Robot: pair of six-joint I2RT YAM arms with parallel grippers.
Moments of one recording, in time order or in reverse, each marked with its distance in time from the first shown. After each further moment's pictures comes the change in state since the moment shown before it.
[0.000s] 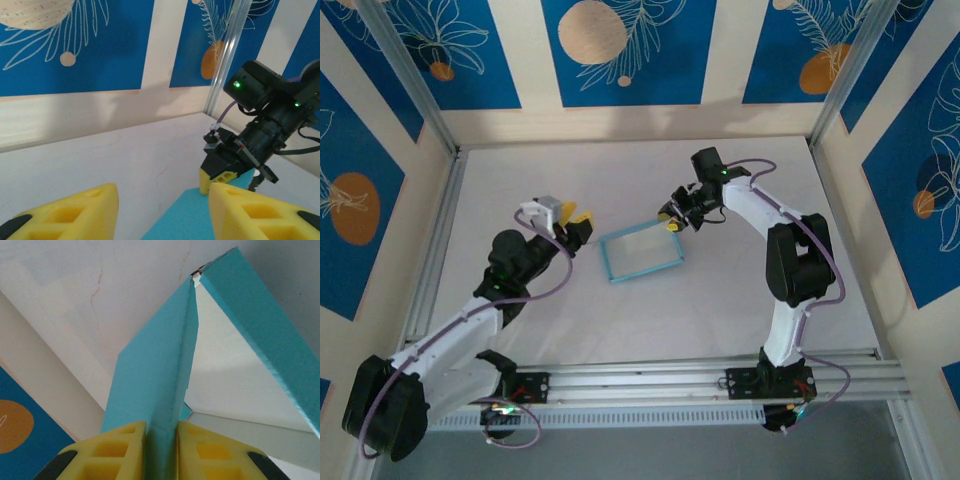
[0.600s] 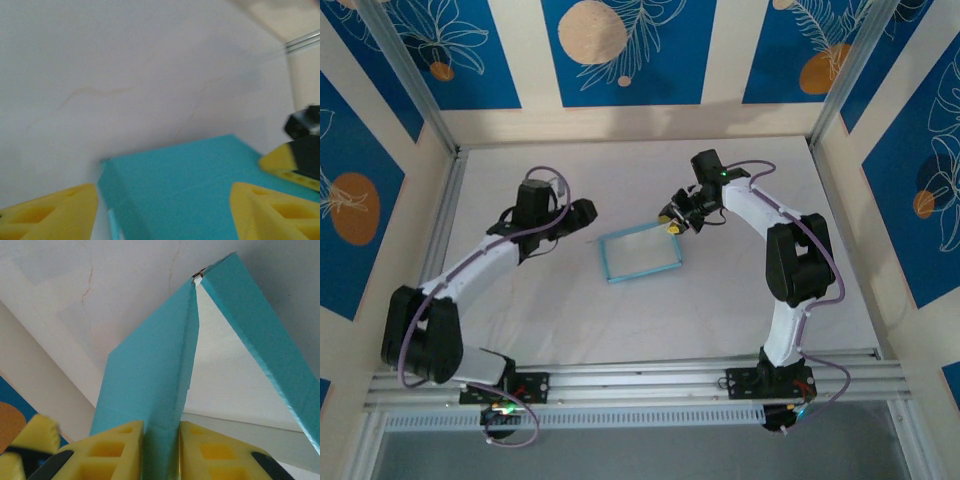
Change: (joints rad) left arm 0.149 0.439 0.437 -0.733 0.101 -0.501; right arm 0.000 0.000 -0.016 -0.005 0.010 -0.019
